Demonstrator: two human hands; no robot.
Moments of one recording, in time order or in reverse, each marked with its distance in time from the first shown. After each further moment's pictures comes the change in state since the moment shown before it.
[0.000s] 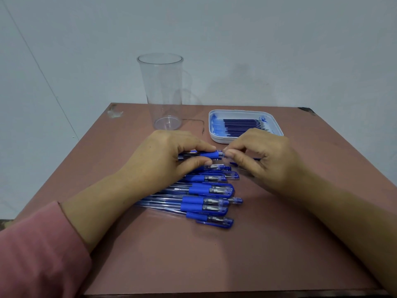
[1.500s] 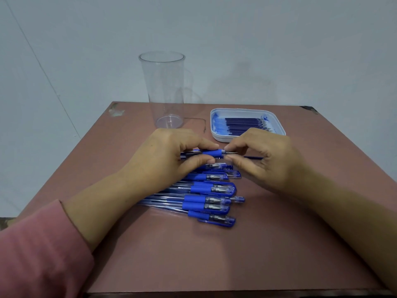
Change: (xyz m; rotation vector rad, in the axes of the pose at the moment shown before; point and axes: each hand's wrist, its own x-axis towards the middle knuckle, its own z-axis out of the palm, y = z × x) left_hand 0.001 0.003 0.000 -0.029 0.012 0.004; right_hand 0.000 -0.003 0.000 0.014 0.001 -0.008
